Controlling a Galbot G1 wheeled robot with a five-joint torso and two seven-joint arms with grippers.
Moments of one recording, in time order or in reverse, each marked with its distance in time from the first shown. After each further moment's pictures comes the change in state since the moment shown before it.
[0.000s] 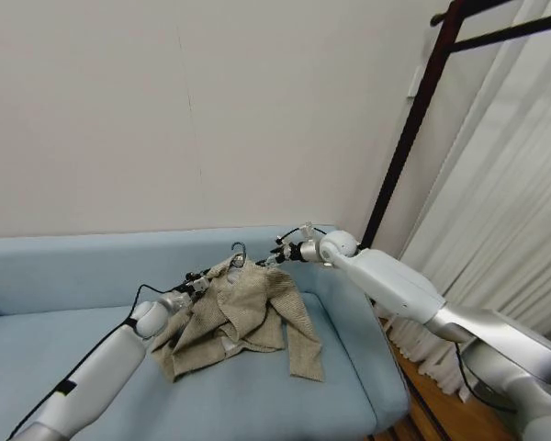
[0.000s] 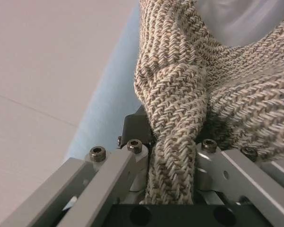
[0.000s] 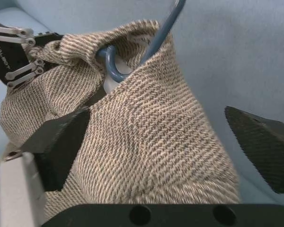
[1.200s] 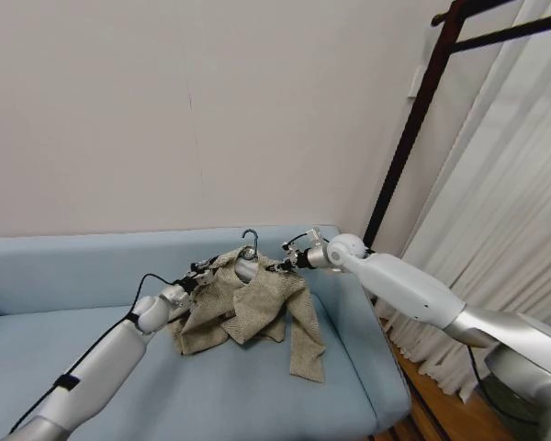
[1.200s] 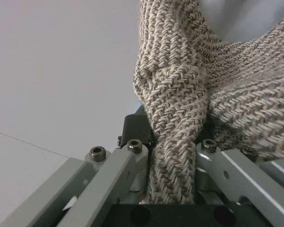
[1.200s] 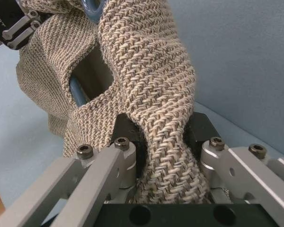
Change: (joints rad) left arm -0.036 0.002 0.011 0.000 0.075 -0.135 -0.053; right arm -0.008 -0.114 -0.035 0.114 0.136 -0.049 0.048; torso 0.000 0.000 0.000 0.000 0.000
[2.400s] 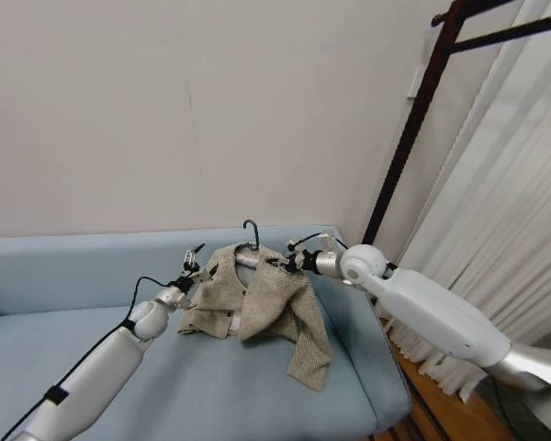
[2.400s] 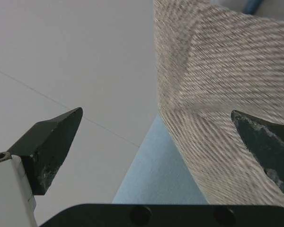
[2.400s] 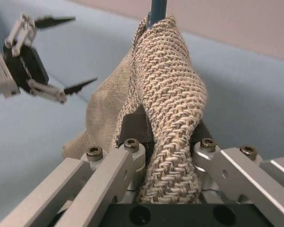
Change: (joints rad) left arm 0.101 0.046 -0.032 -0.163 -0.106 0.197 -0.150; right arm -0.253 -0.111 0.303 0.393 -0.108 0.156 0.223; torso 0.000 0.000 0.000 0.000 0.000
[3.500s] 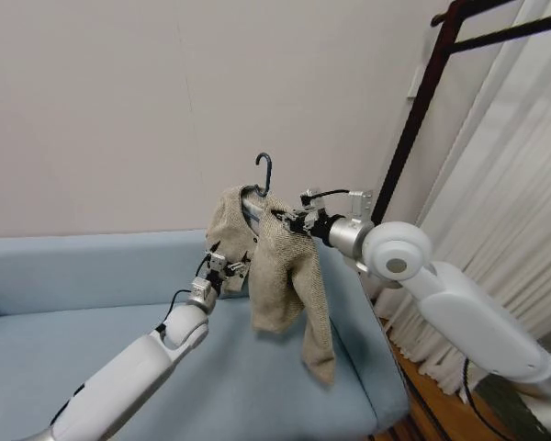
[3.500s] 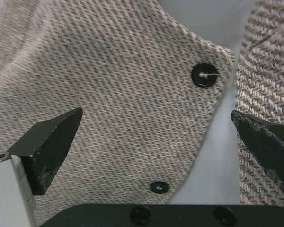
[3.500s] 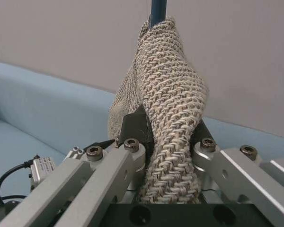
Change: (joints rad) left arm -0.108 -0.111 0.238 -0.189 -0.910 0.148 -0.263; right arm 0.053 0.037 0.150 0.240 0.257 -0.048 0.453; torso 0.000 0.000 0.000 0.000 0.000
